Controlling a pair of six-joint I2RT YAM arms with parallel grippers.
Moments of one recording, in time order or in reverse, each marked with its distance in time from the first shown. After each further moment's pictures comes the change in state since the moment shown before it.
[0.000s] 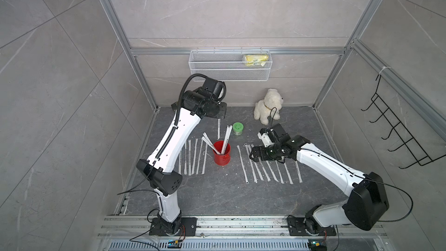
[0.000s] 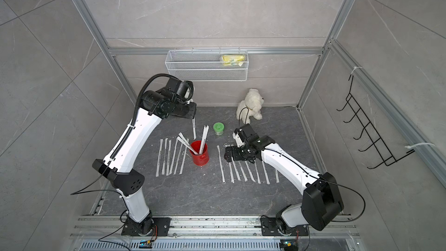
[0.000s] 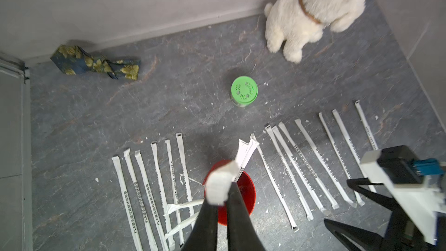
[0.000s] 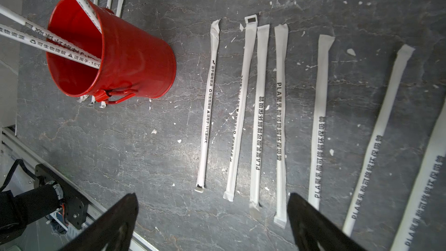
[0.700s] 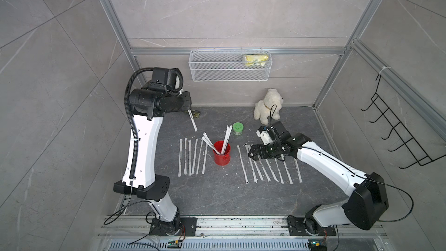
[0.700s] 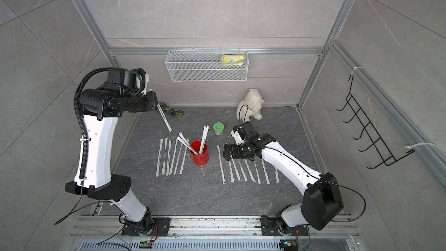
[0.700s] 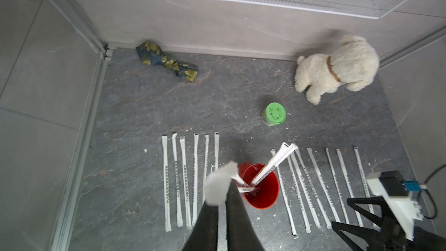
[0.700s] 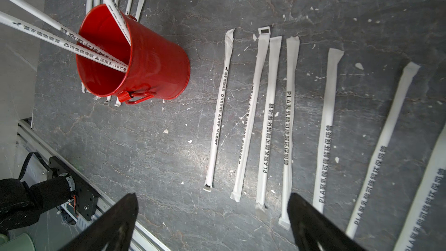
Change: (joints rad) left arm 0.337 -0.130 0.115 -0.185 0.103 -0.013; right arm 0.000 0.015 0.069 -0.037 -0.026 -0.029
